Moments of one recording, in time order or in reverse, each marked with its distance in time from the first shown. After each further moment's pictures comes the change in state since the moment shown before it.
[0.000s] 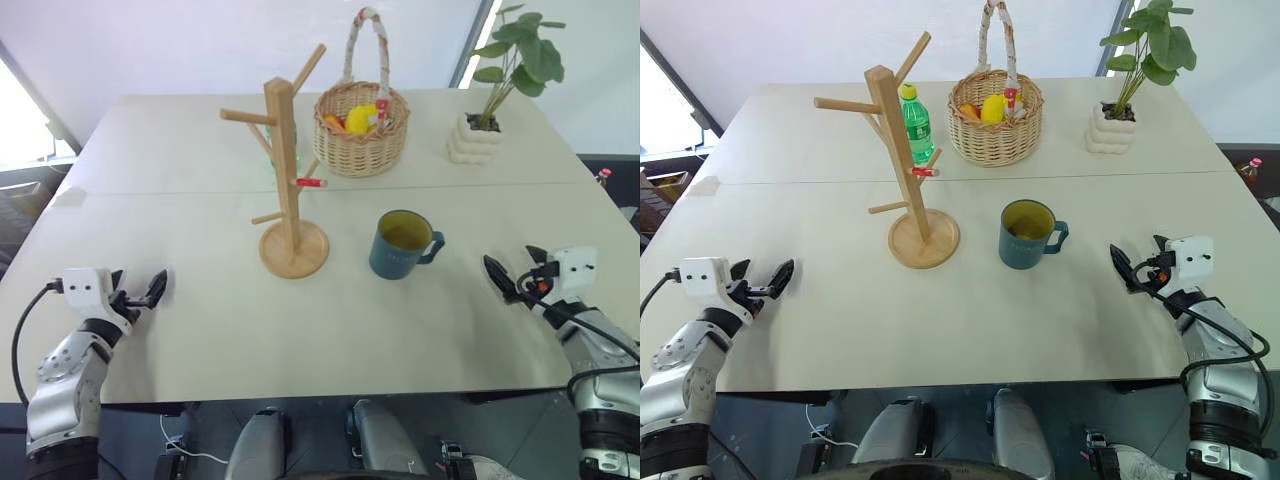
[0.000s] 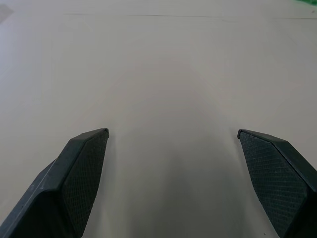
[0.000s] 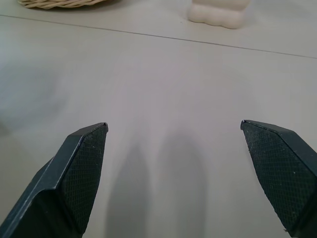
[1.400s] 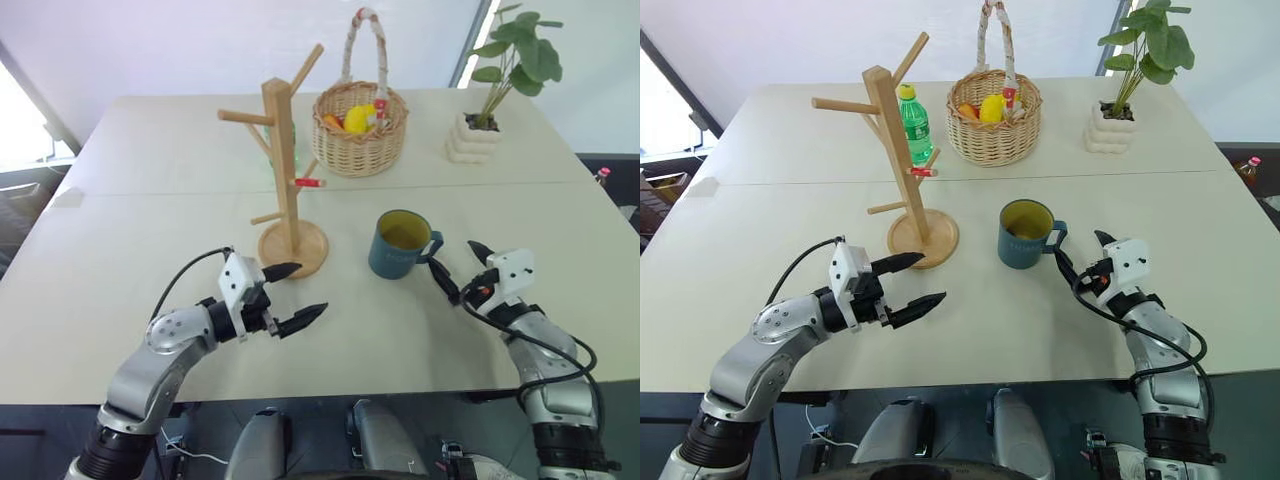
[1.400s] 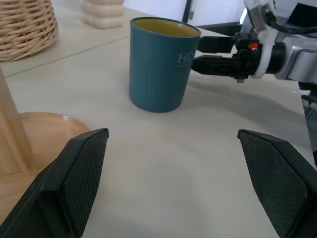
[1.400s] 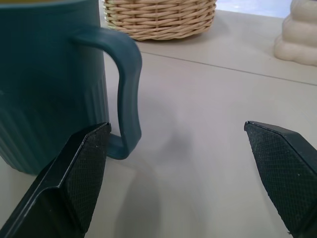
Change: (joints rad) left arm -0.089 0.008 -0.531 -0.468 -0.074 0.143 -0.368; right arm 0.052 0.168 0.171 -0.236 -0.072 -0.029 -0.075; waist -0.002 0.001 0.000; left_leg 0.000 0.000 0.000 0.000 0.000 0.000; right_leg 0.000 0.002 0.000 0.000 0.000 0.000
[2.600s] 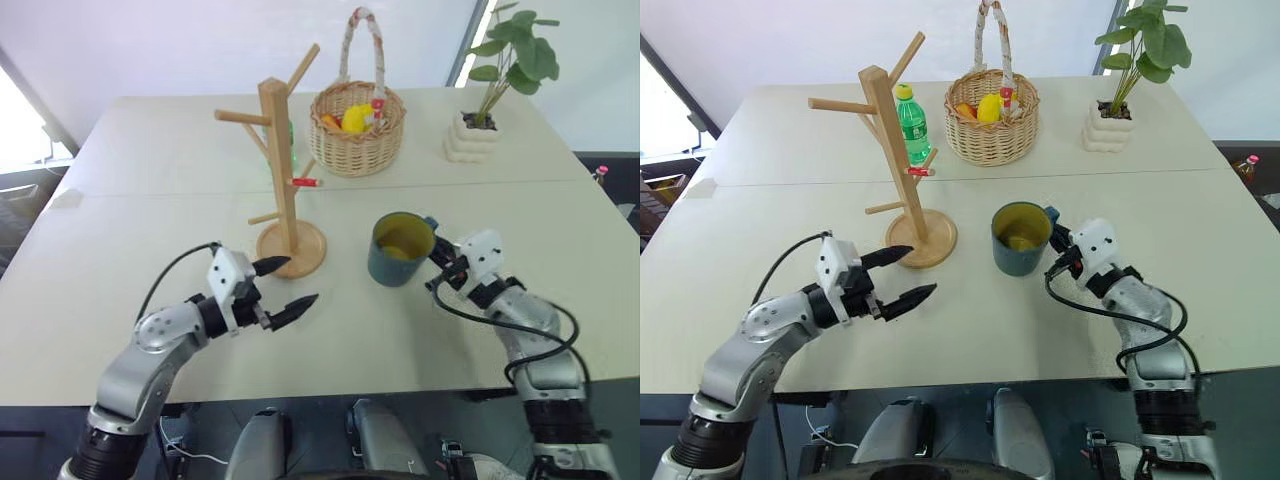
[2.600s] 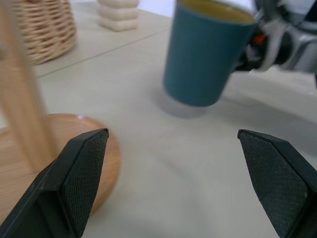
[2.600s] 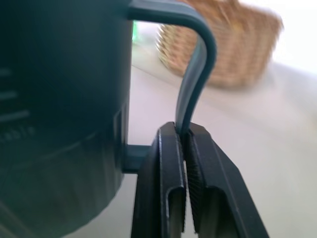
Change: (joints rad) left arm 0.011 0.033 0.102 -0.001 -0.004 0.012 0.027; right arm -0.125 -0.164 0.161 -0.160 -0.124 0.013 0.121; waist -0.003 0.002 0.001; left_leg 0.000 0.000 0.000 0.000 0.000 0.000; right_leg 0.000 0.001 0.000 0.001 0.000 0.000
